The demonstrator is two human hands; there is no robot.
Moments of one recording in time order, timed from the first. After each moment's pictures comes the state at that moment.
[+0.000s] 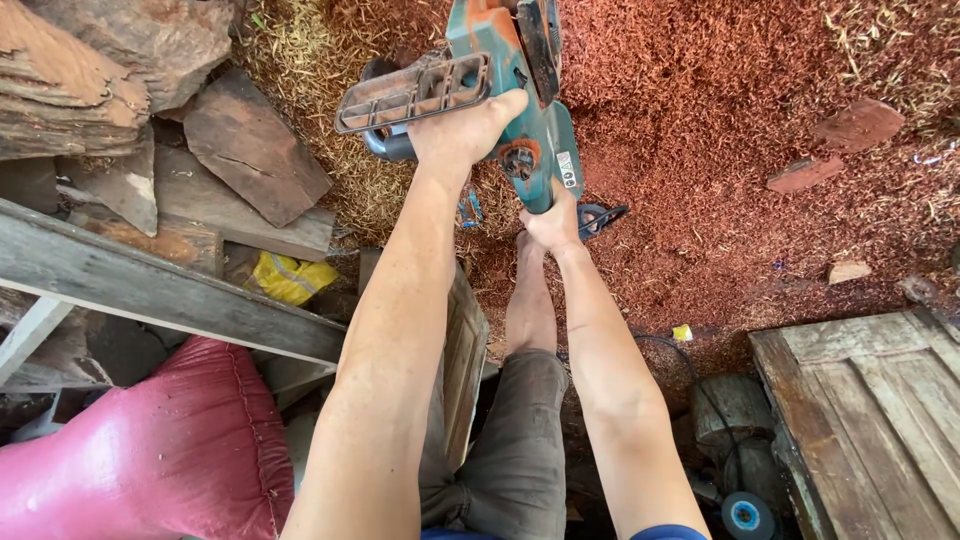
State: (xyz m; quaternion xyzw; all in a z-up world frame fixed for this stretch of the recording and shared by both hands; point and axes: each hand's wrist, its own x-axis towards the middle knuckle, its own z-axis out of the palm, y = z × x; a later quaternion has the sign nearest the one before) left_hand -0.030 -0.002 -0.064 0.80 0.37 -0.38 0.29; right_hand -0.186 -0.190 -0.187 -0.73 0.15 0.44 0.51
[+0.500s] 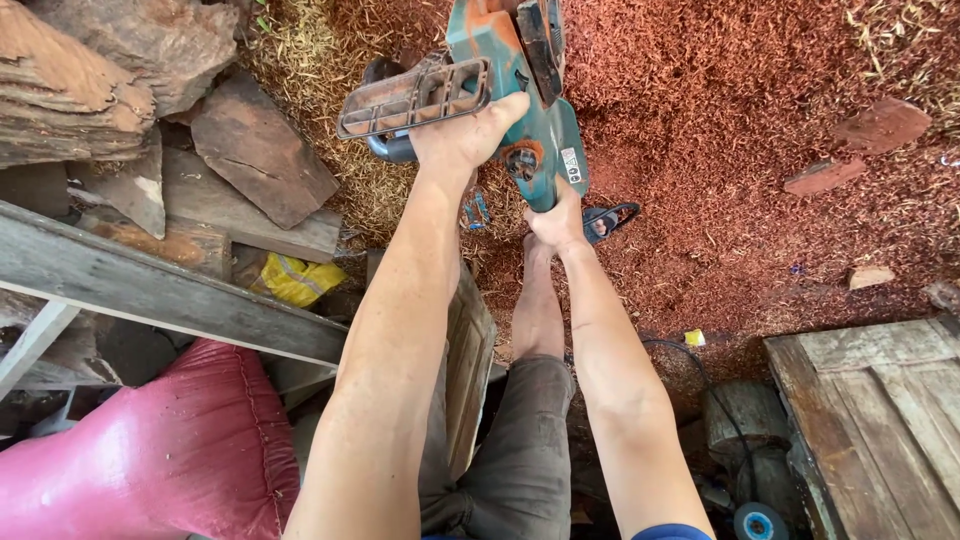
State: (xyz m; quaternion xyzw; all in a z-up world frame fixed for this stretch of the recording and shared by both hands) left_hand -0.046 0.001 -0.090 0.84 0.32 -0.34 0.28; right_hand -0.183 -0.186 -0.198 -0.72 0.14 0.44 0.52
